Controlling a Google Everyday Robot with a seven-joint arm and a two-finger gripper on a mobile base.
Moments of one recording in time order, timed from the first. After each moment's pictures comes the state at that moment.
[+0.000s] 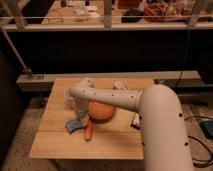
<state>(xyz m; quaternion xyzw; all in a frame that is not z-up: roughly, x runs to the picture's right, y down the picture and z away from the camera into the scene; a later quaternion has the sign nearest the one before) -0.128 0.172 0.867 -0.36 -0.20 -0.25 0.88</state>
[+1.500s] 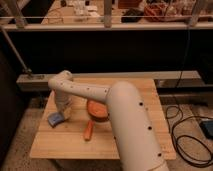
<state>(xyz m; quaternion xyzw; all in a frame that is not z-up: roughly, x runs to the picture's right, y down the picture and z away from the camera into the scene) -0.260 0.147 0.877 -0.33 -0.24 -0.32 0.85</state>
